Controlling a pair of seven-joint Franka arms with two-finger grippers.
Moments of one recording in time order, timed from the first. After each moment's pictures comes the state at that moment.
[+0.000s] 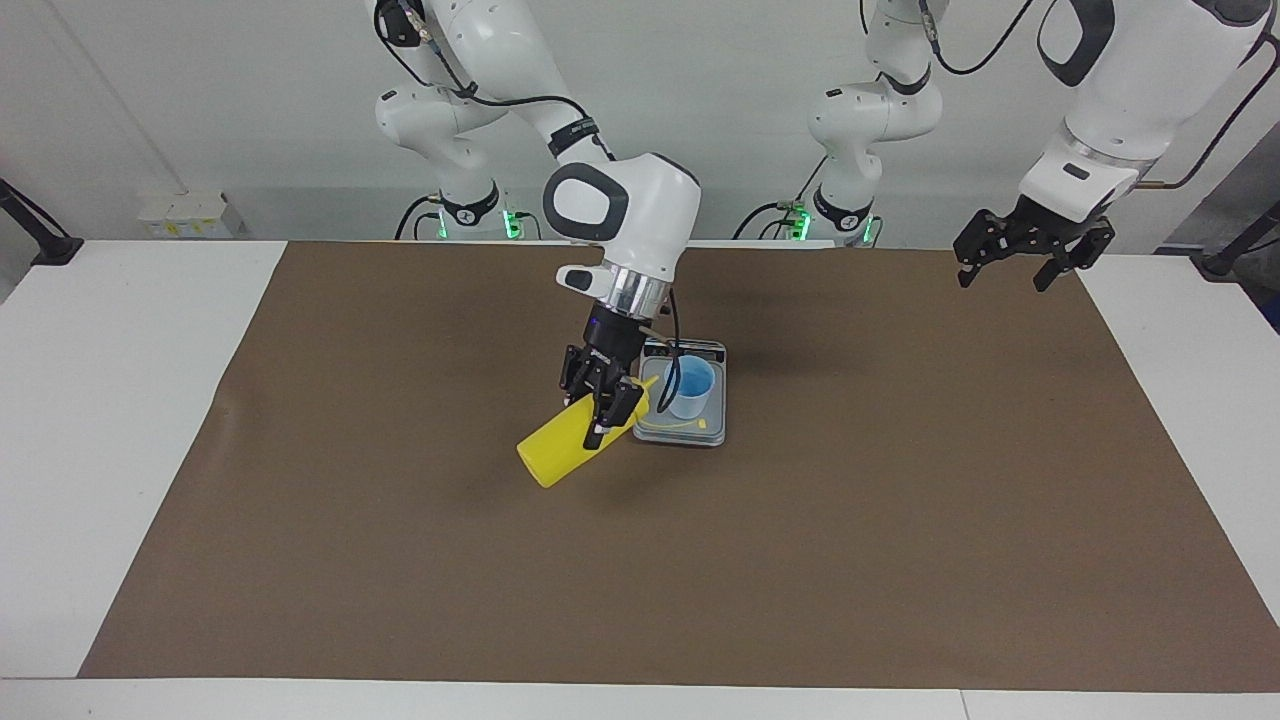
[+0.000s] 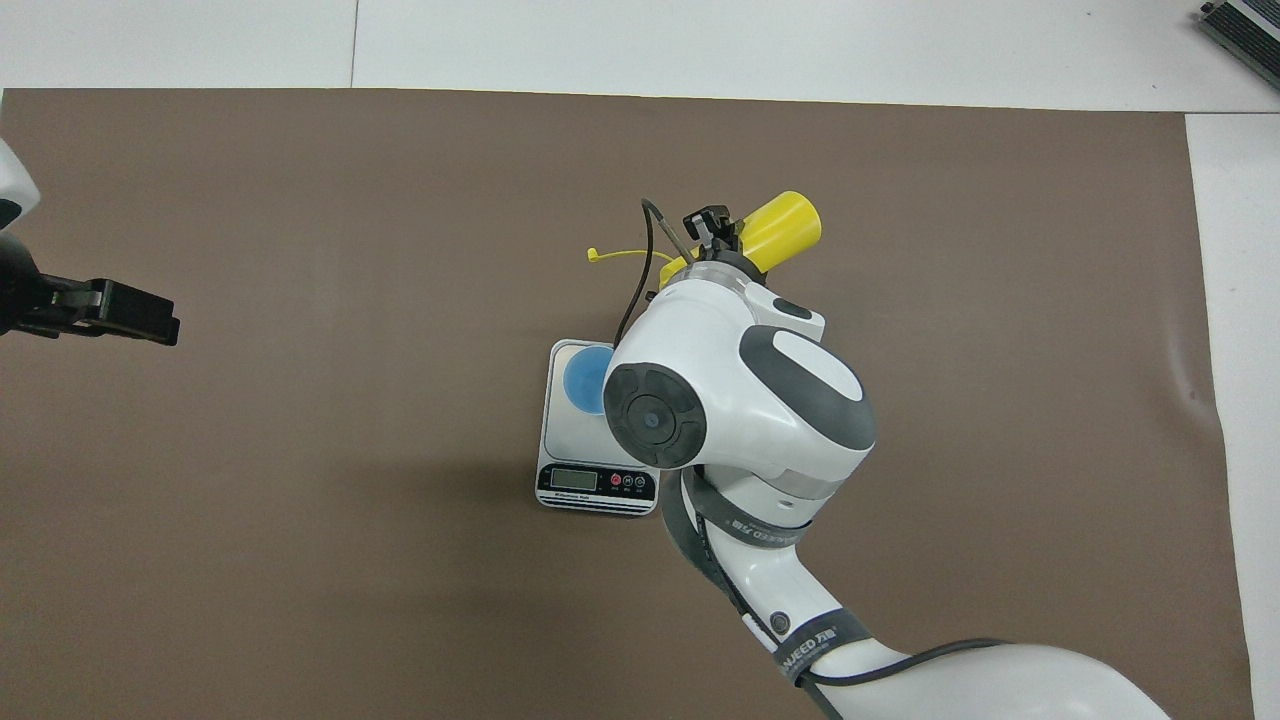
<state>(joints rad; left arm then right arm) 0.09 -0.01 -0.18 -1.58 -0.01 1.56 0.04 0.58 0.35 0.03 -1.72 -1.04 2.24 2.24</state>
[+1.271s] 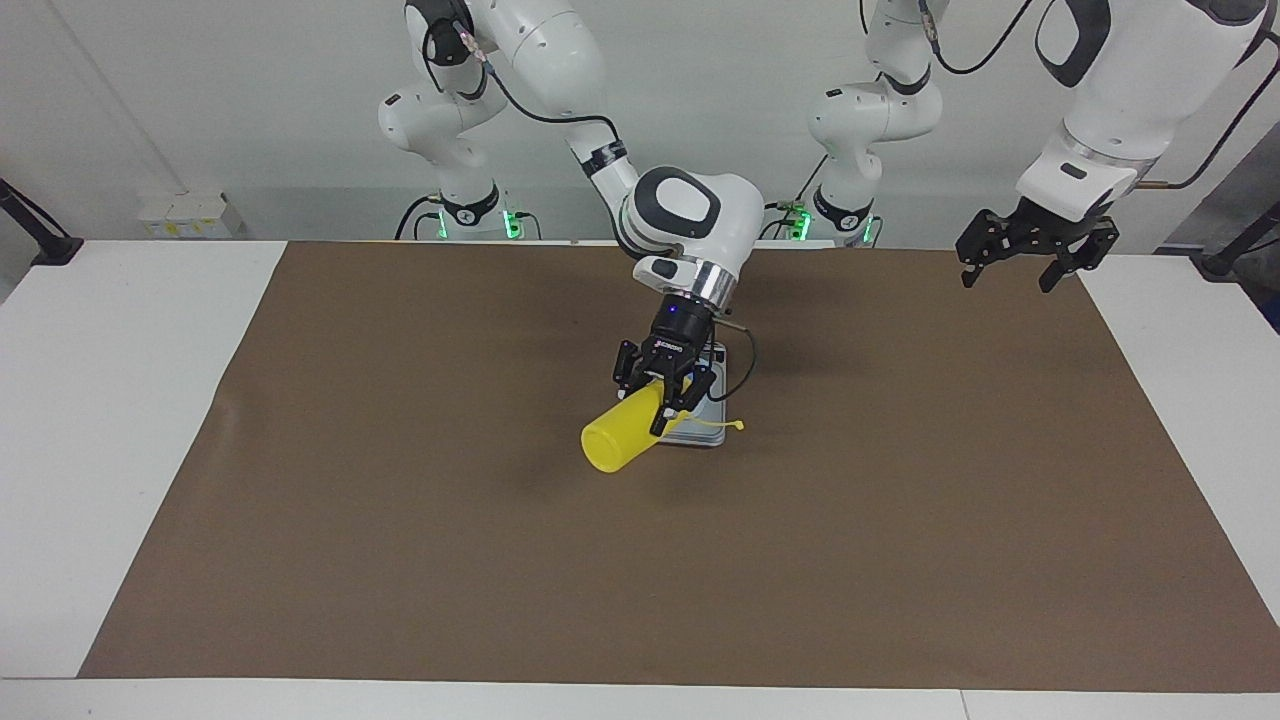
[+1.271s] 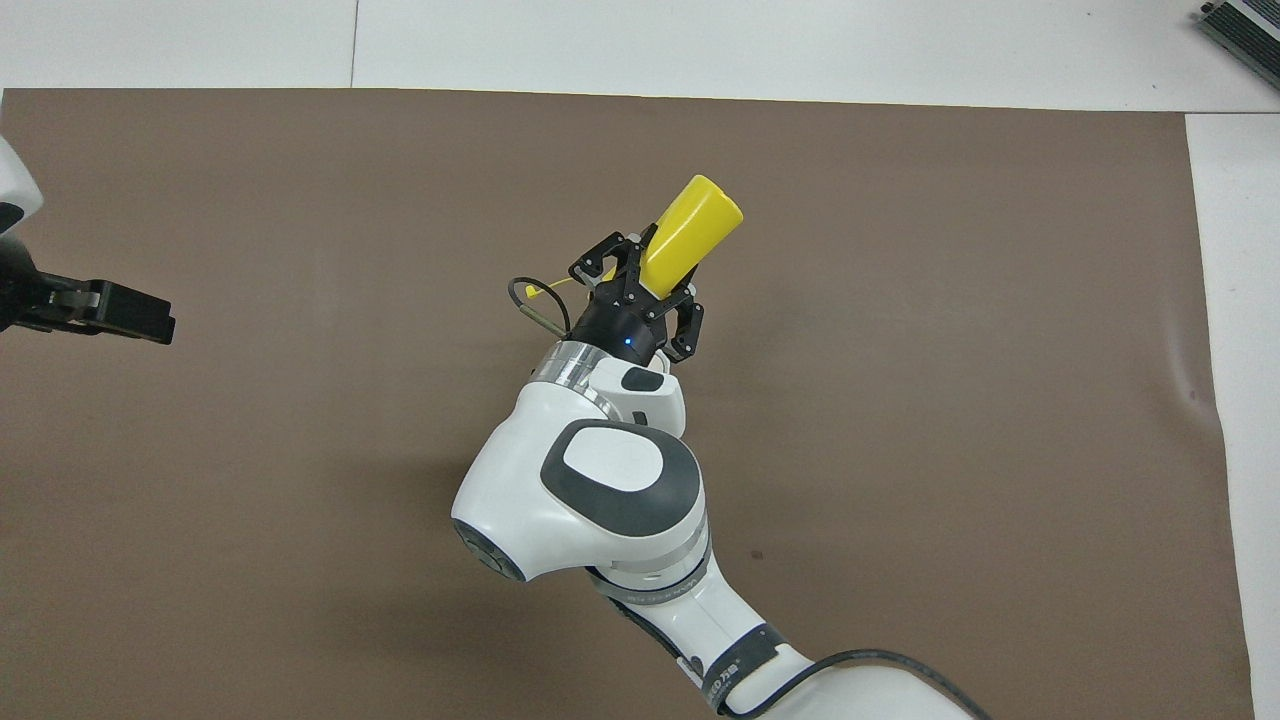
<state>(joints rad) 0.09 -0.01 -0.18 -1.58 0.01 1.57 0.07 0.72 0.43 0.03 -1.69 -1.41 2.07 2.33</state>
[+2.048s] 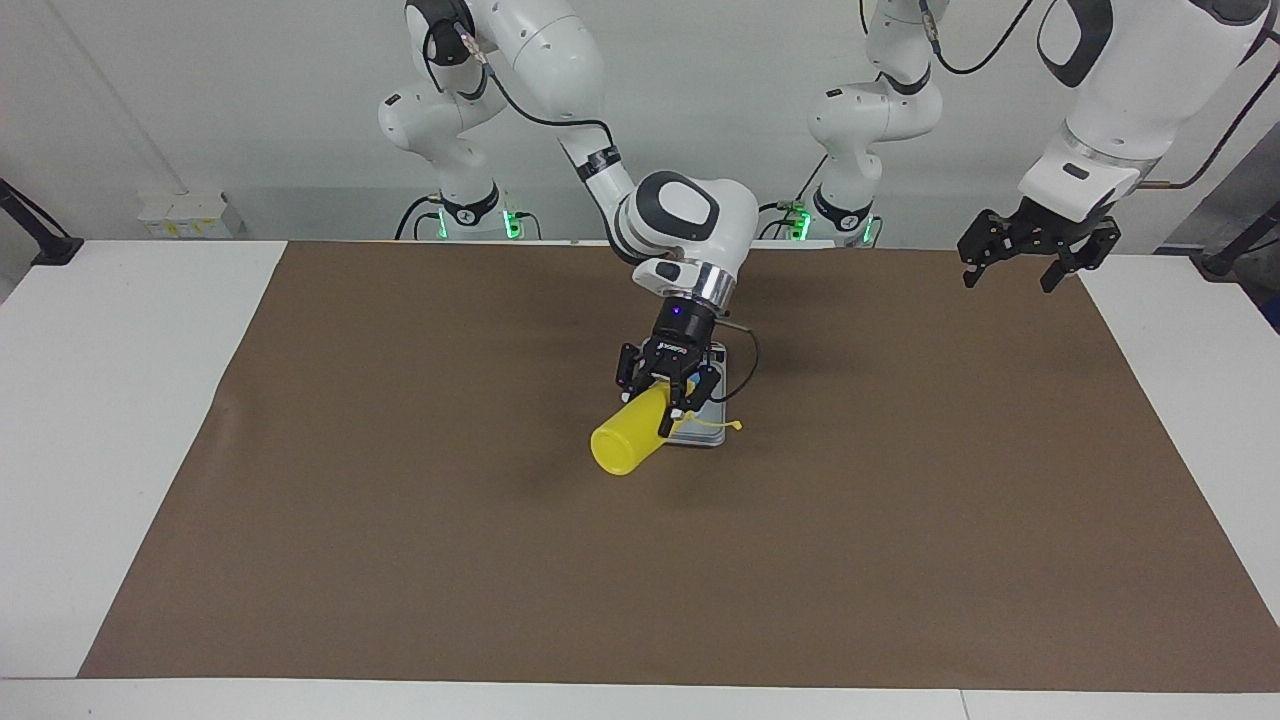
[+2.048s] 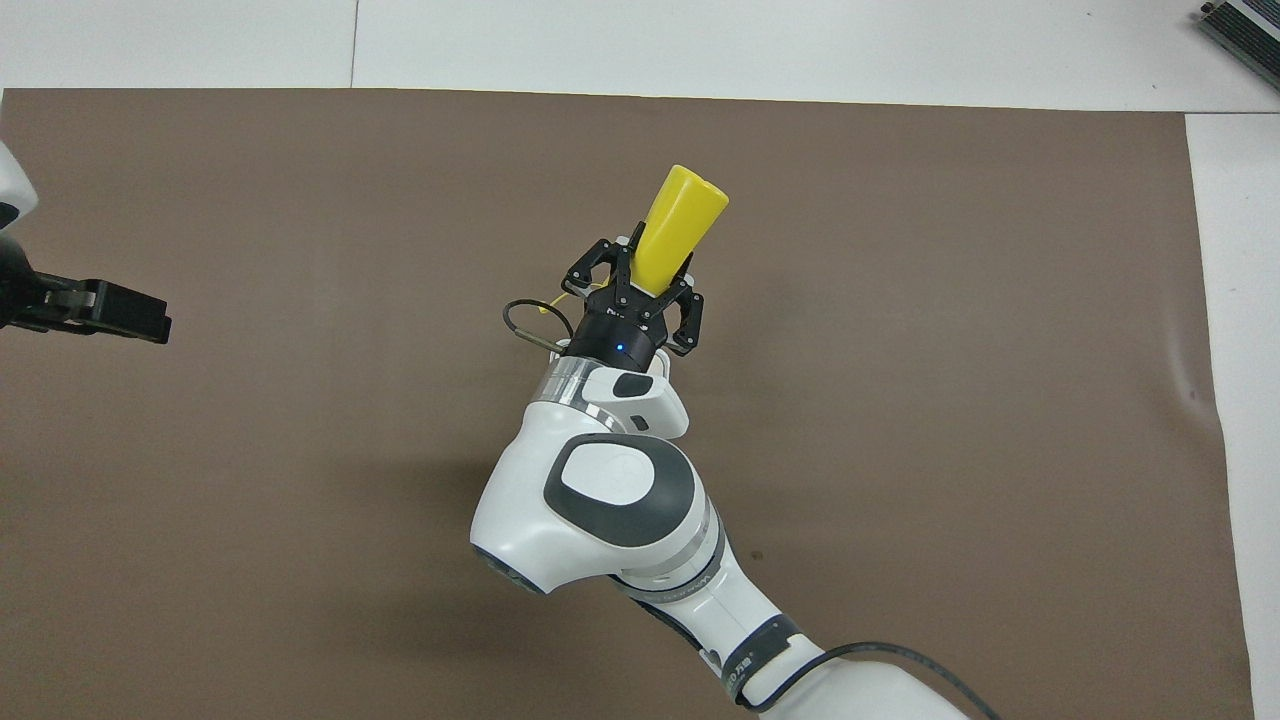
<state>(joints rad) 0.10 -0.01 -0.18 -1.58 0.01 1.57 0.07 0.72 0.43 0.03 -1.71 -1.48 2.10 2.28</state>
